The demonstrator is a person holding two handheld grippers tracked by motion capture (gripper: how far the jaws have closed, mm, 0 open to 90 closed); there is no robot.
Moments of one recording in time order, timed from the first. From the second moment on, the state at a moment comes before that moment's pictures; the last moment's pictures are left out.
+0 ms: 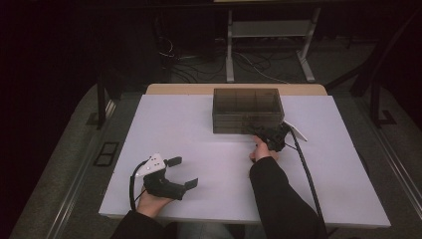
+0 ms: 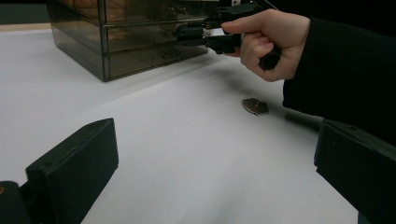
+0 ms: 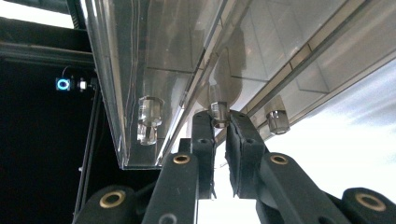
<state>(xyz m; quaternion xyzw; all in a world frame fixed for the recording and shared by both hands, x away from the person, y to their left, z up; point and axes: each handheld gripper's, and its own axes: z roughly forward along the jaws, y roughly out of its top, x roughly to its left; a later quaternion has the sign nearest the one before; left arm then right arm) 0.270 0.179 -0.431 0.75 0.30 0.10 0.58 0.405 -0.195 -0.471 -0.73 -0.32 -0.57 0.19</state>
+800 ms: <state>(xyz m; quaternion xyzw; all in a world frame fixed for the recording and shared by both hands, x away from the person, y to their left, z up) 0.270 0.179 -0.431 0.75 0.30 0.09 0.58 0.388 -0.194 -0.472 -0.73 -0.31 -0.58 0.20</state>
